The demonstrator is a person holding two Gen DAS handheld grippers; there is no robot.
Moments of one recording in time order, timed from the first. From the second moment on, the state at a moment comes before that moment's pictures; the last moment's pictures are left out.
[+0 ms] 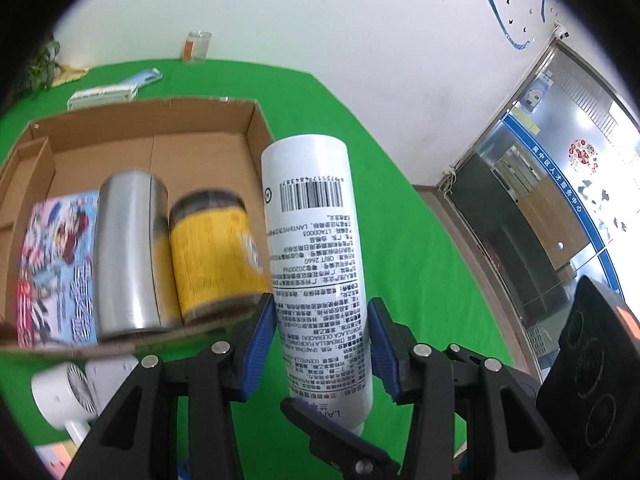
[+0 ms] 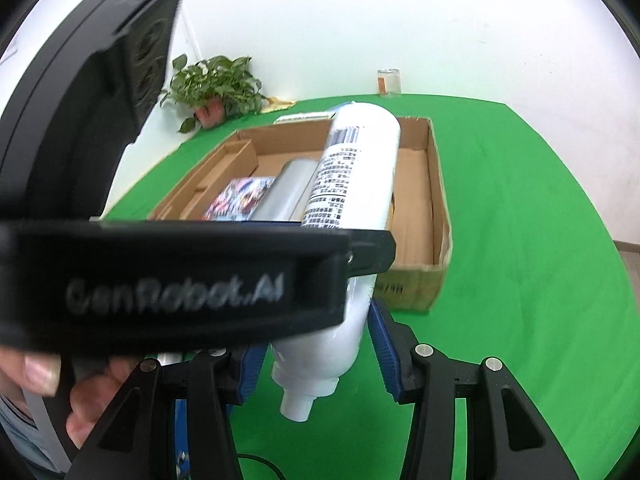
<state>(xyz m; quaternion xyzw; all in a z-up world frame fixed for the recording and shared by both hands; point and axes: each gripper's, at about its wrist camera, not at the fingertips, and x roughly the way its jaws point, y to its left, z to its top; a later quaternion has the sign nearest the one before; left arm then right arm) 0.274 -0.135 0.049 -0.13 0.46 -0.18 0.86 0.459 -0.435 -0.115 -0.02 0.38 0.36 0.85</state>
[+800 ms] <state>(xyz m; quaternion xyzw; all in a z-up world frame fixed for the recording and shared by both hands) 0.395 -0.132 0.006 -0.17 0.50 -0.19 0.83 0.579 -0.409 -0.126 -0.05 0.41 0.34 0.84</state>
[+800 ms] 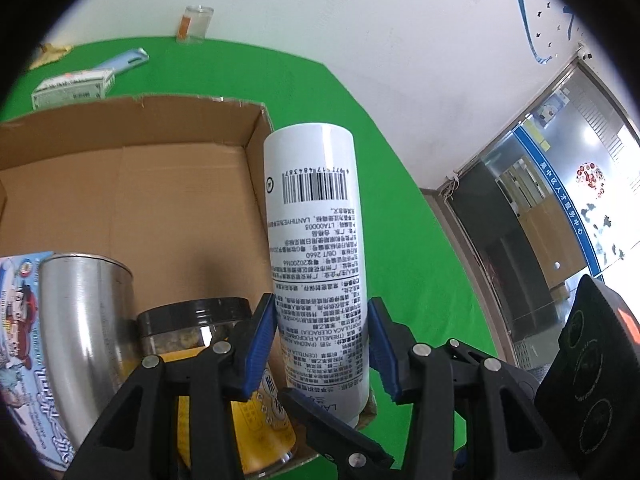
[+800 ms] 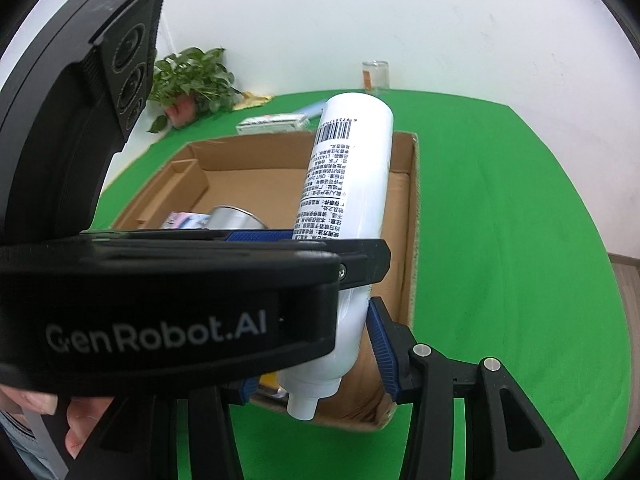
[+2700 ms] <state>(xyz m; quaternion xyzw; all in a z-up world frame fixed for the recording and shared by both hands) 0.069 0.012 0.057 -0.08 0.26 0.07 0.96 0.285 -0.419 -0.119 -0.07 0.29 0.31 0.90</state>
